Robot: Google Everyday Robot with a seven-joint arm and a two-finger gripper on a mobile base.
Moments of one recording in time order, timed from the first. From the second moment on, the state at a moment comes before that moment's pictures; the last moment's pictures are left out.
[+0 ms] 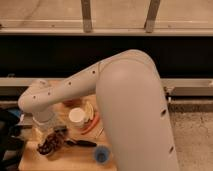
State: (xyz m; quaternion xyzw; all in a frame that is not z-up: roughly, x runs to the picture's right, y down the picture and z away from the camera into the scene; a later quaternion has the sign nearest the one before) arm -0.246 0.207 0.702 -0.38 0.12 0.34 0.85
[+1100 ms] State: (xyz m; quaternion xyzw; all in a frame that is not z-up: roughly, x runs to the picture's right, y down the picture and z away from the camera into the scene) arm -0.247 0.224 0.713 -0.40 0.12 0.33 0.85
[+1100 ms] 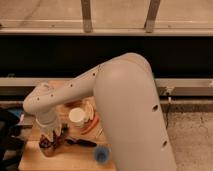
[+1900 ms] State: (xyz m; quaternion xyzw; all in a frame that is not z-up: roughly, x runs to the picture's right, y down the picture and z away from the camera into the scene) arm -0.239 0.180 0.667 -0.36 0.06 0.35 0.86
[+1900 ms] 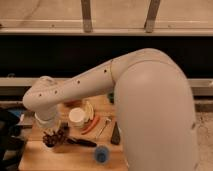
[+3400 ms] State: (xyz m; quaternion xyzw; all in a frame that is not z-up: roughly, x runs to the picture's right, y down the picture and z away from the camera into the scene) arm -0.048 -0.053 0.653 -0.19 0.08 0.57 0.80
